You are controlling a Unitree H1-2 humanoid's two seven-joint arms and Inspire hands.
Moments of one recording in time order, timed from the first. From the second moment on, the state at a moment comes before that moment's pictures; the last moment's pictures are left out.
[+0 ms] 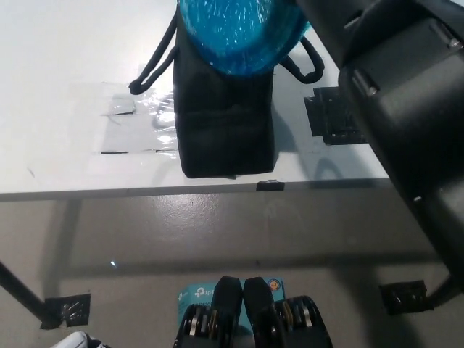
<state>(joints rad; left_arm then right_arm) 0.15 0.33 0.07 -0.46 0.70 0.46 -0.89 -1.90 0.05 0.19 1.50 -0.85 0.46 0.29</state>
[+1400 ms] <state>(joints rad) 0.13 0.31 -0.03 -0.48 0.76 0.46 -0.89 -1.75 0.09 0.17 1.51 -0.56 0.47 -0.08</state>
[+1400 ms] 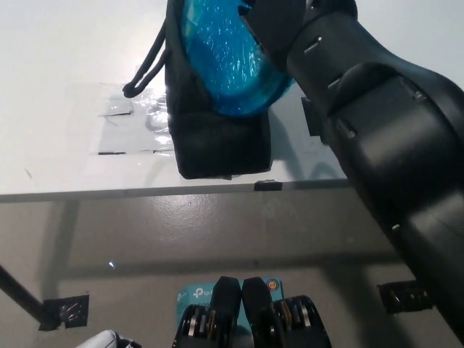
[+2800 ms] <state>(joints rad) 0.14 0.31 -0.03 -0.49 0.75 0.46 -0.87 -1.55 0.10 0.08 1.35 -0.44 0.46 -0.32</state>
